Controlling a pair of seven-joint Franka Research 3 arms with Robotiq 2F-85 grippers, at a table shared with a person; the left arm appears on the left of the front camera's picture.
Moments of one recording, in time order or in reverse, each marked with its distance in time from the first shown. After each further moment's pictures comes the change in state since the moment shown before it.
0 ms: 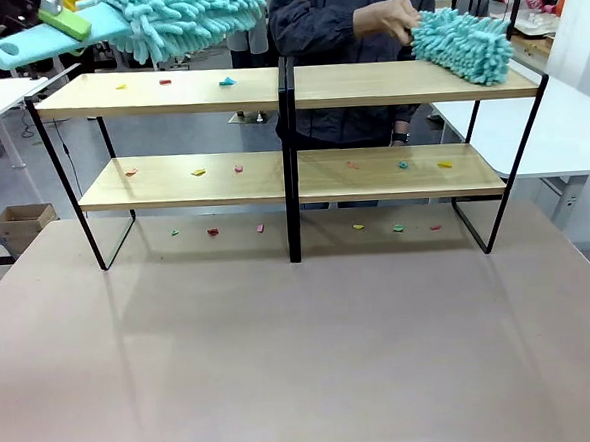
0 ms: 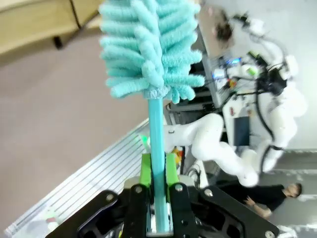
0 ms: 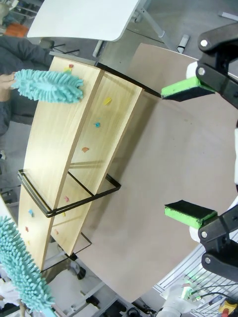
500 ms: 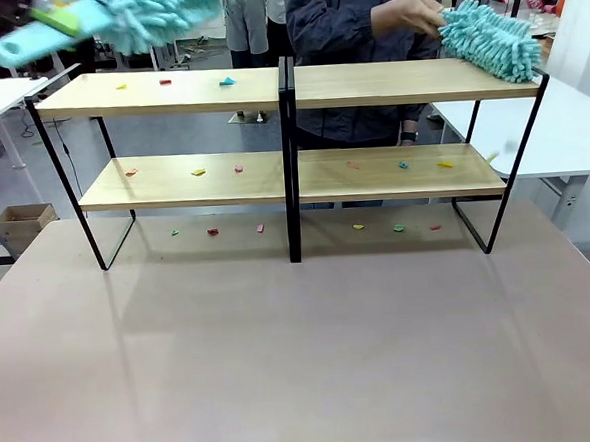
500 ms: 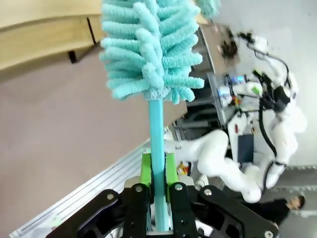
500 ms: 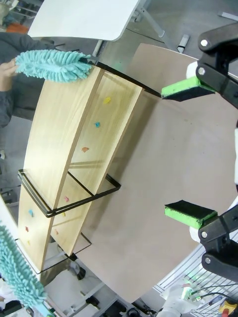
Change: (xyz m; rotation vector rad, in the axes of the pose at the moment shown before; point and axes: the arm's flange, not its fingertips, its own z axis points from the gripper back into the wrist) left arm 0.006 0.006 -0.002 0.057 -0.093 0.019; right arm 0.000 0.000 0.000 0.000 0.000 0.000
